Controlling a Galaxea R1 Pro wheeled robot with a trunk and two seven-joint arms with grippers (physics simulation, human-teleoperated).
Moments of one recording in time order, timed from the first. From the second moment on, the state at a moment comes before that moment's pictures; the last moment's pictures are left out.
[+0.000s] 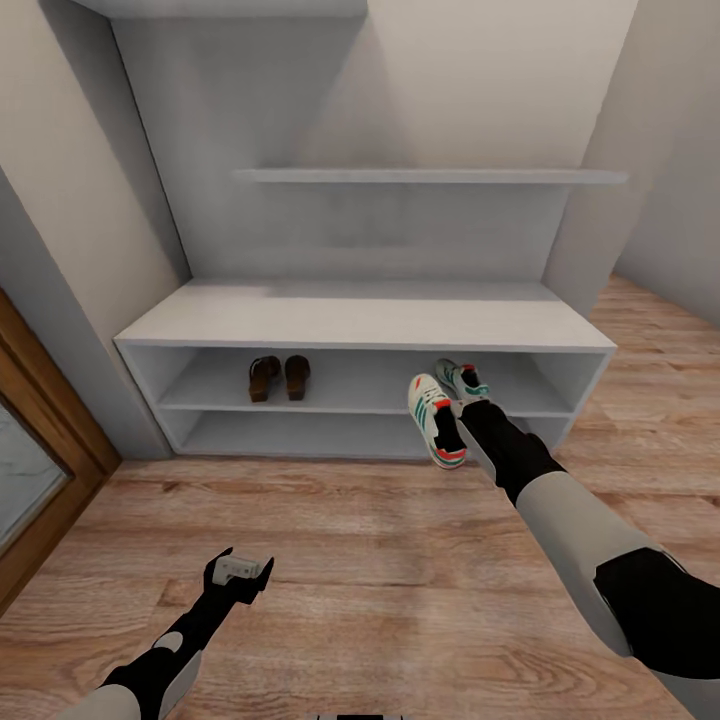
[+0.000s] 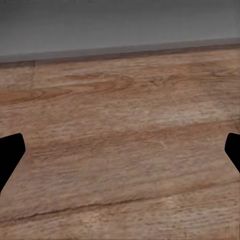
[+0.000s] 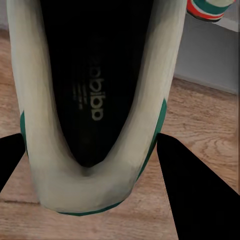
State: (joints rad) left arm -0.58 0.09 -0.17 -0.23 0.13 -0.55 -0.22; right arm -1.10 -0.03 0.37 -0.62 -0.14 0.85 -0.12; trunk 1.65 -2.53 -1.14
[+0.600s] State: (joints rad) left arm -0.58 0.09 -0.17 -0.23 0.13 -0.55 -0.22; right arm -1.10 -0.03 0.37 -0.61 -0.15 0.85 -0.12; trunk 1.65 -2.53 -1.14
